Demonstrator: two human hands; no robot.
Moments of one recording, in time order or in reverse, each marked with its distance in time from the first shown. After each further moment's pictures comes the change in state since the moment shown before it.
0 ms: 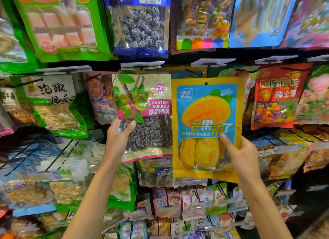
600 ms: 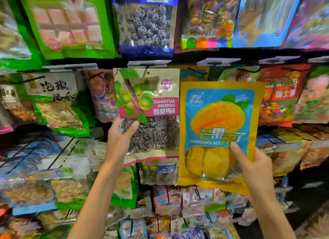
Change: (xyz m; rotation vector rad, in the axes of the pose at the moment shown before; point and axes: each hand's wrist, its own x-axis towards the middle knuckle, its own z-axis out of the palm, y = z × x) left_hand -0.022 0.016 -0.015 0.000 -0.030 0.052; right_hand -0.038 -0.002 -0.010 -0.001 0.061 -0.028
